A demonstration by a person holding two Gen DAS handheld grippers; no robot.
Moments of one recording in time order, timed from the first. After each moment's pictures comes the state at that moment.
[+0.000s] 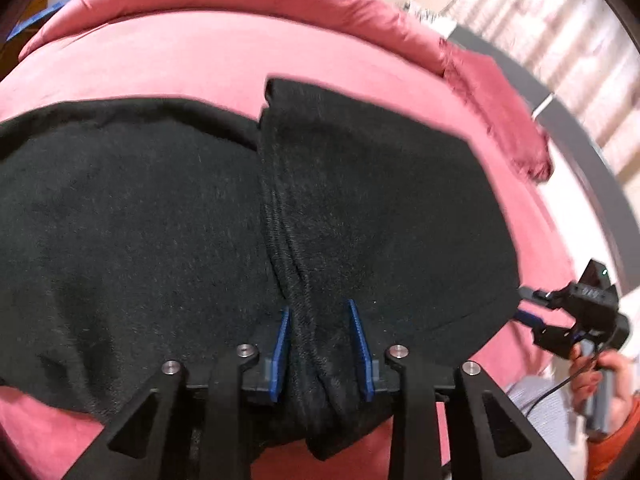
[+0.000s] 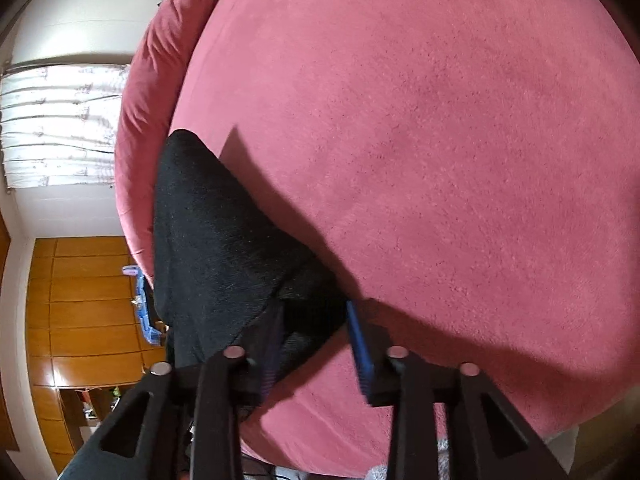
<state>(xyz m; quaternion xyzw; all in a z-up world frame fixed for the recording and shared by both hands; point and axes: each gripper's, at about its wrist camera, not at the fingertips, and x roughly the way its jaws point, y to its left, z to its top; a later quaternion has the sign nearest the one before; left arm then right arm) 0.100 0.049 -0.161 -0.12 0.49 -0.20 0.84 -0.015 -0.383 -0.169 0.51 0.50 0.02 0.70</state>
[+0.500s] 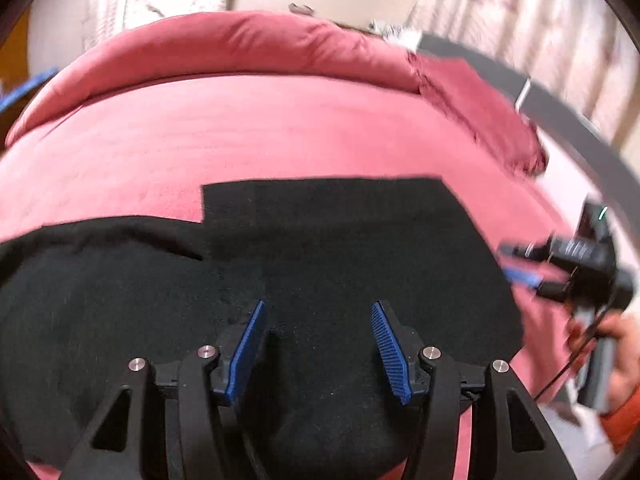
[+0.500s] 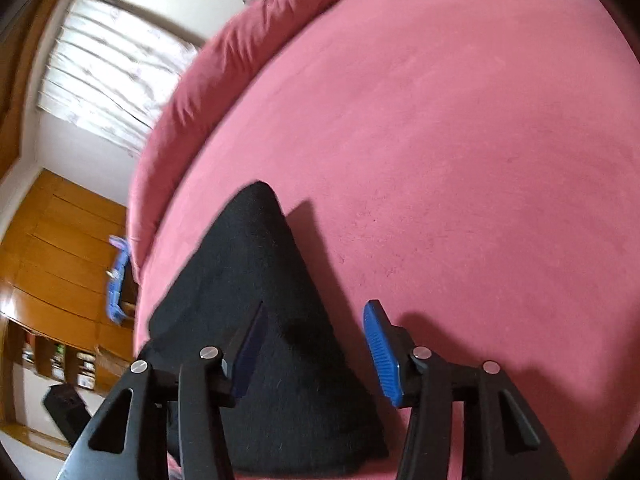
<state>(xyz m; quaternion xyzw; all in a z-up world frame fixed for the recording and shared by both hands) 0.105 -0.009 -0.137 -0.03 0.42 -0.20 0.88 0.044 -0.378 -0.131 0.37 0.45 0.04 0.81</state>
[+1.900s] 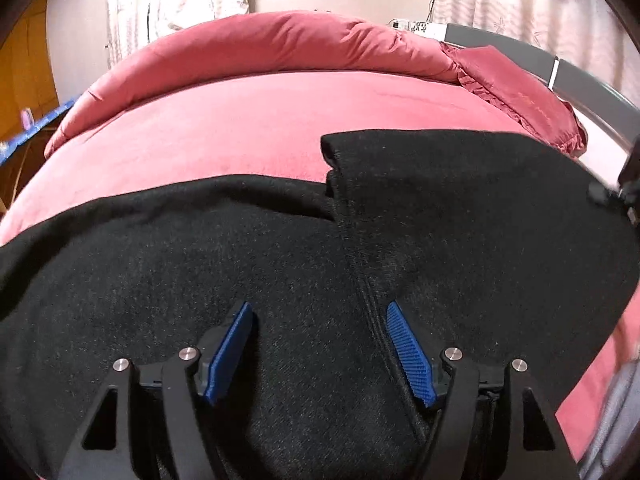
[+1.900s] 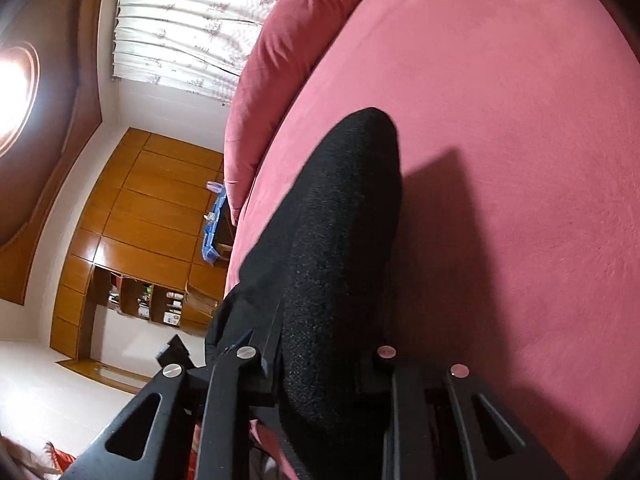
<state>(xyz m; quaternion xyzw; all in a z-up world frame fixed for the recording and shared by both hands) 0.103 0.050 -0.166 0.02 0.40 -0.14 0.91 0.031 -0.333 -0.132 0.42 0.44 0.26 0.75</state>
